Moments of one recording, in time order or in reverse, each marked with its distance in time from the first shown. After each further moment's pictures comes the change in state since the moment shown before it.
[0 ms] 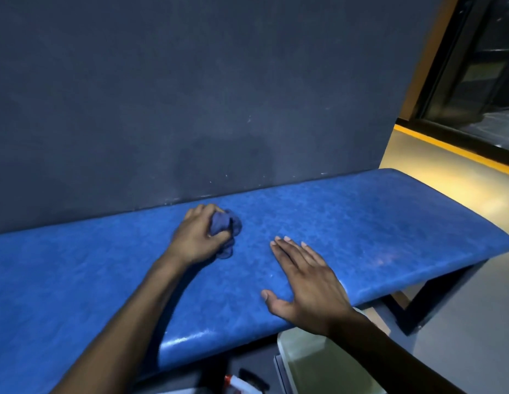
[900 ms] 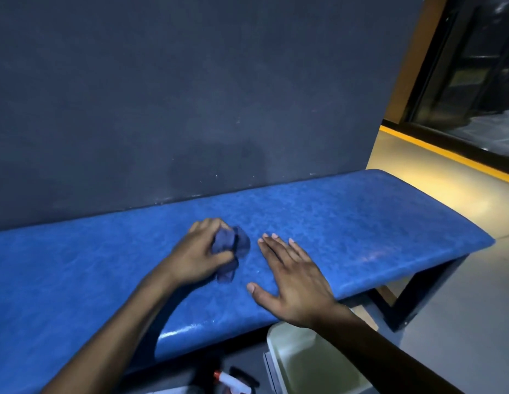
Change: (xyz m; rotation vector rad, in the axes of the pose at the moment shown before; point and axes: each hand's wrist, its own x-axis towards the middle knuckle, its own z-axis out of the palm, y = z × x) left_hand -0.036 0.019 0.008 -0.109 -0.077 0.163; right_hand -0.003 0.003 -0.004 -0.027 -0.030 -0.041
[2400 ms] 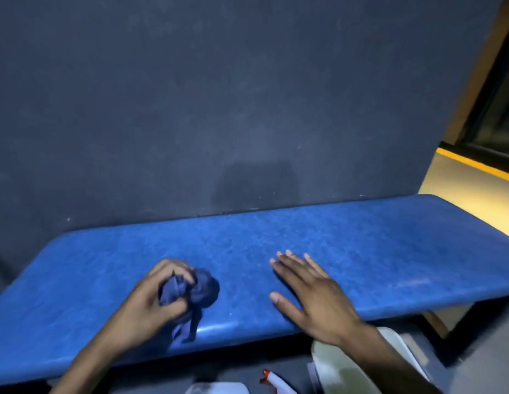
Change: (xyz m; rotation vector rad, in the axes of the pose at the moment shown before) left_hand -0.176 -0.052 -0.118 -0.192 0.167 -0.084; right_hand 0.009 -0.075 -0.021 0.098 0.007 -0.195
